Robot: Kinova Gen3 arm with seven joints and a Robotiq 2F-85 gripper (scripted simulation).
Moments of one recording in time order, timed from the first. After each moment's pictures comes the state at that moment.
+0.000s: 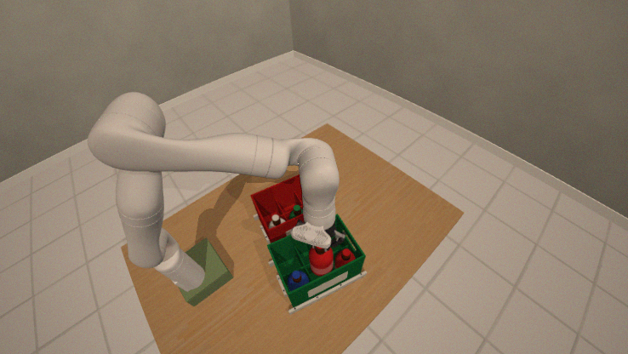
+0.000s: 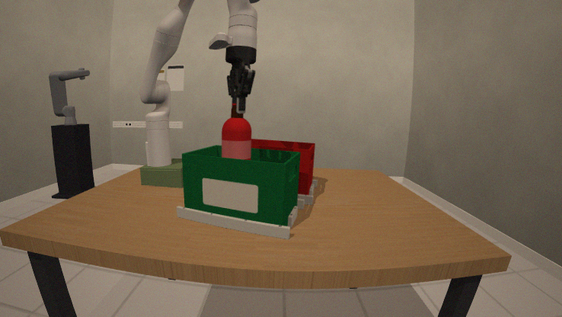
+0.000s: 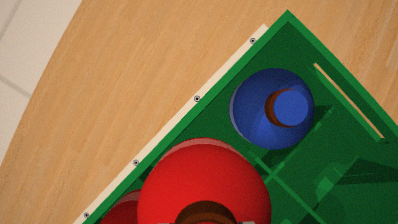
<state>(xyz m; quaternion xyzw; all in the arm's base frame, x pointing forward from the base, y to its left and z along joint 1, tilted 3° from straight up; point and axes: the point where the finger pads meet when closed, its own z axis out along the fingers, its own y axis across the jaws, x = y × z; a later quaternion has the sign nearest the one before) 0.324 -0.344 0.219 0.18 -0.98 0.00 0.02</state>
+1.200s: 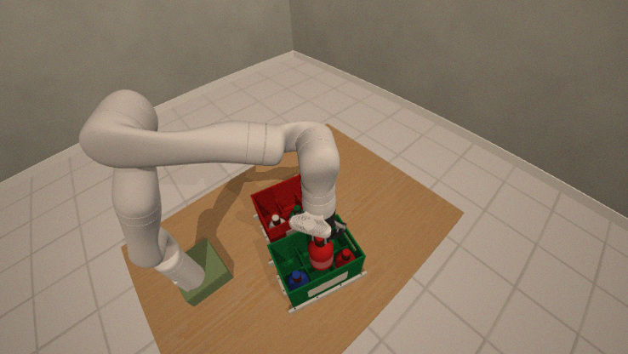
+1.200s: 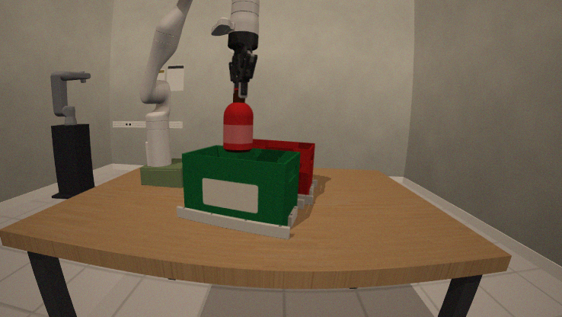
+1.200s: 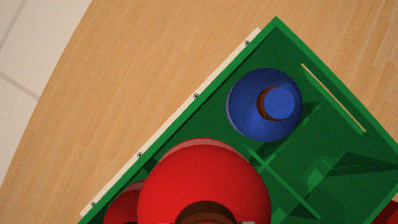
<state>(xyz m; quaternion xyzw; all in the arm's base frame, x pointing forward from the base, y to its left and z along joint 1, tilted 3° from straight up) 0.329 -0.340 0.256 0.18 -0.98 0.00 0.02</state>
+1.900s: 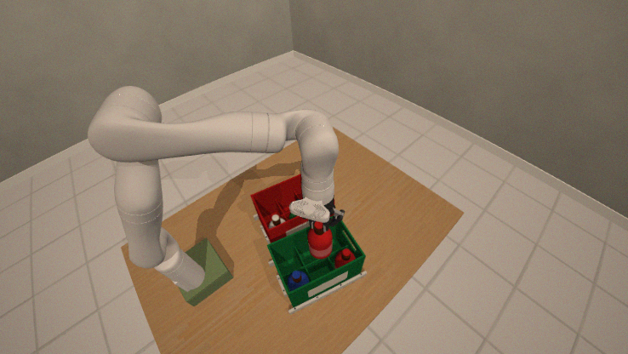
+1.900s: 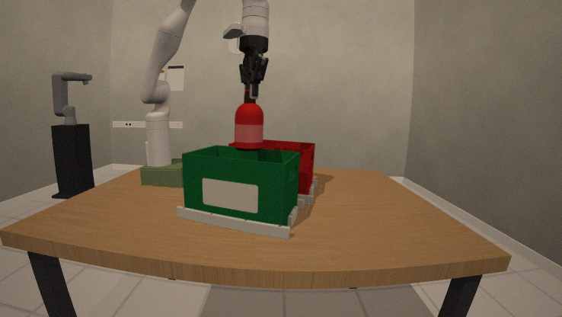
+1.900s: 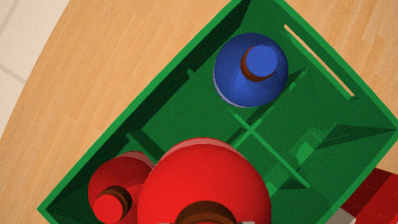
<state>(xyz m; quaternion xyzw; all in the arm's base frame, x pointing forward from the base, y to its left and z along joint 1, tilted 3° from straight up) 0.356 -0.315 0.255 0.18 -0.98 0.00 0.02</state>
